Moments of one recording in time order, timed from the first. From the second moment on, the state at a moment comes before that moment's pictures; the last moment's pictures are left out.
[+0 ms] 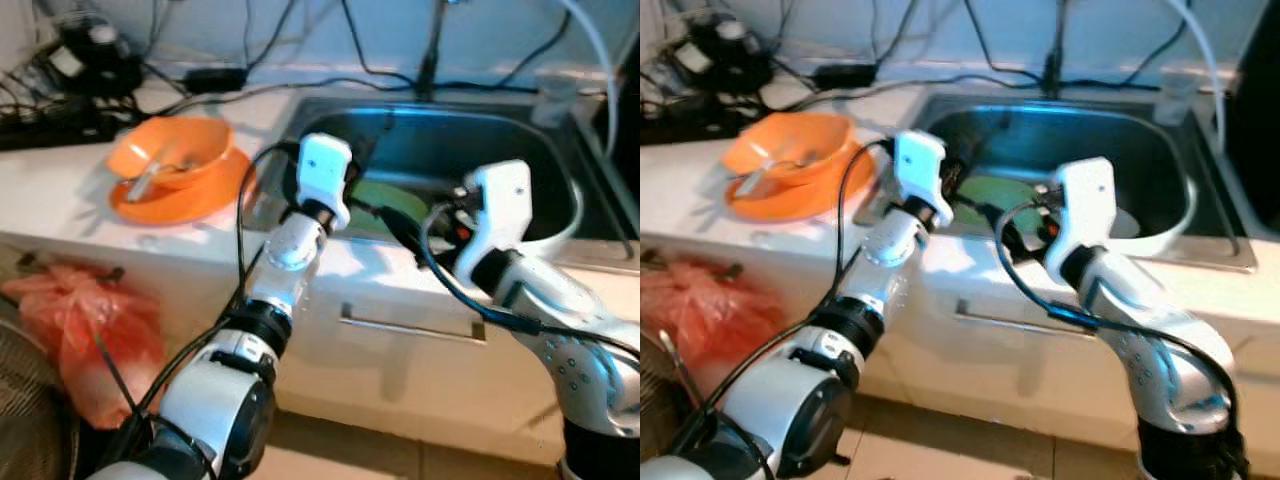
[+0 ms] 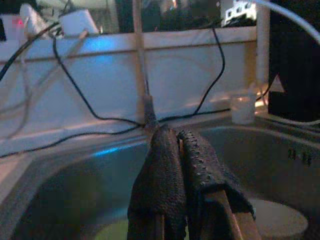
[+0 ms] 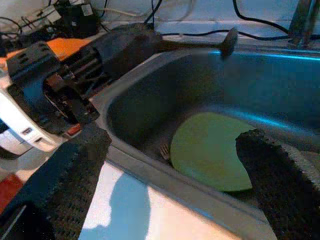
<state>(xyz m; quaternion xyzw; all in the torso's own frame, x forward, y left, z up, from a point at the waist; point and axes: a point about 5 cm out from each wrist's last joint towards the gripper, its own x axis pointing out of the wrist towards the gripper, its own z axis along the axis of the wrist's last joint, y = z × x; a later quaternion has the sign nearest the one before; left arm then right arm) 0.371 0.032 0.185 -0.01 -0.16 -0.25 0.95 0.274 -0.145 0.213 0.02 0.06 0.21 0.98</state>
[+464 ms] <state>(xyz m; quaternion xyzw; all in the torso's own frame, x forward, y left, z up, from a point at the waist) 0.369 0.039 0.134 -0.04 -0.01 -0.23 0.97 0.255 -0.155 0.212 0.00 0.10 0.19 0.98</state>
